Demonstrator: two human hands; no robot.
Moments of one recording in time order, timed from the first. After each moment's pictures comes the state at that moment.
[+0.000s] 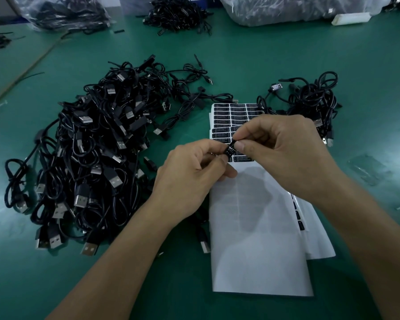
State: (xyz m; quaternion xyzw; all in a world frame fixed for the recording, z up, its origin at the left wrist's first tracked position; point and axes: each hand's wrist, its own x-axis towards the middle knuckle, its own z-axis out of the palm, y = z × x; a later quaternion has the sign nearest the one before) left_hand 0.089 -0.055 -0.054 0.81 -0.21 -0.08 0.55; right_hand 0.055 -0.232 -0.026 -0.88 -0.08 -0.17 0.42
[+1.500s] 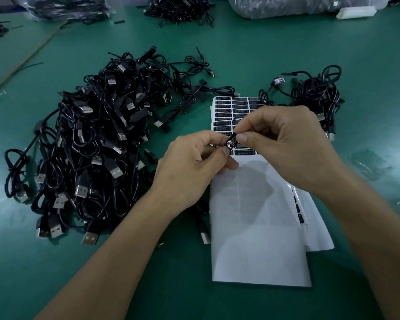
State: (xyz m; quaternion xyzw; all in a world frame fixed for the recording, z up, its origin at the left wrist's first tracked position) left_hand 0.089 -0.057 -0.054 0.80 -0.22 -0.07 0.55; right_hand 0.056 -0.235 -0.026 -0.87 -0.09 -0.16 0.45
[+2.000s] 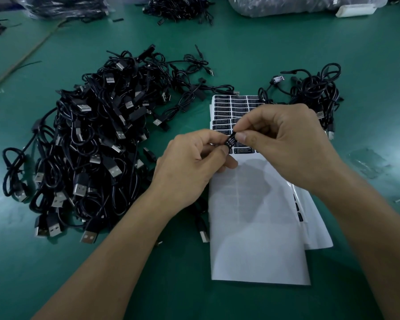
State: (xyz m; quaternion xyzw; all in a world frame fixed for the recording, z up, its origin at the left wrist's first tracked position) left_hand 0.089 -0.056 -0.053 0.80 -0.21 -0.08 0.55; right_hand 0.057 -0.234 -0.026 -0.88 -0.09 -0.17 0.44
